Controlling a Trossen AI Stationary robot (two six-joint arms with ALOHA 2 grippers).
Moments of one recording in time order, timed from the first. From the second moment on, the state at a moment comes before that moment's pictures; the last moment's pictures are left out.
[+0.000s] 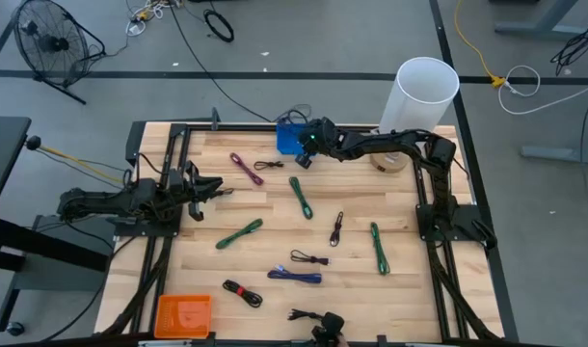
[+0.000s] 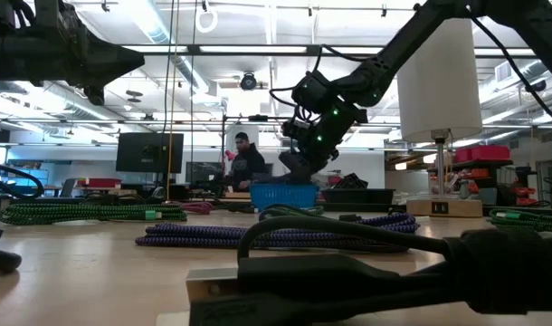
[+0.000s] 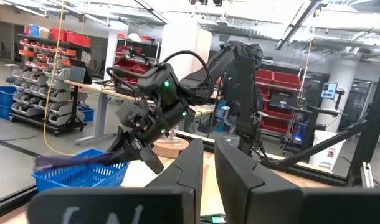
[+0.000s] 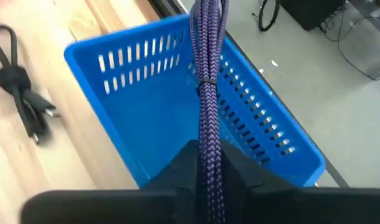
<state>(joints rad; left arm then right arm) -0.04 0.01 0.01 0.23 -0.36 -0.14 -0.47 2.01 1.25 0.01 0.29 -0.14</state>
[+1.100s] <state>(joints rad) -0.04 0.01 0.01 0.21 -0.36 -0.14 -0.30 1.67 1.25 -0.54 0.26 -0.01</state>
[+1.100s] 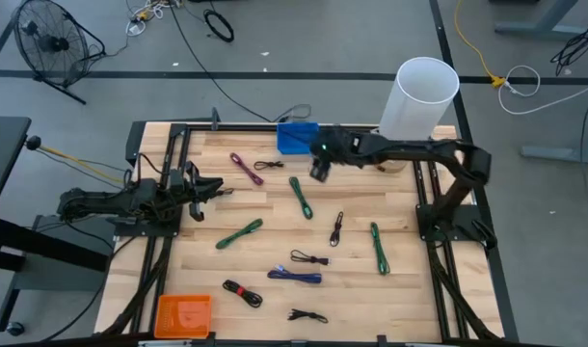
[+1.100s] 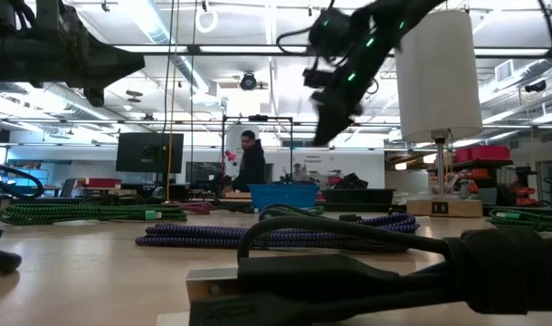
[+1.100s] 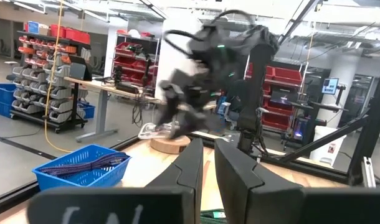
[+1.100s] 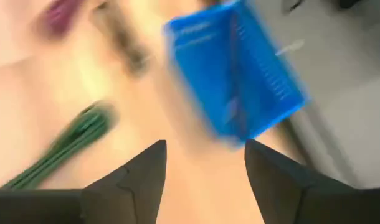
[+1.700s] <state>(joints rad) -0.04 0.01 0.01 0.20 -0.36 -0.15 0.13 1.58 1.15 -1.12 0.18 0.66</state>
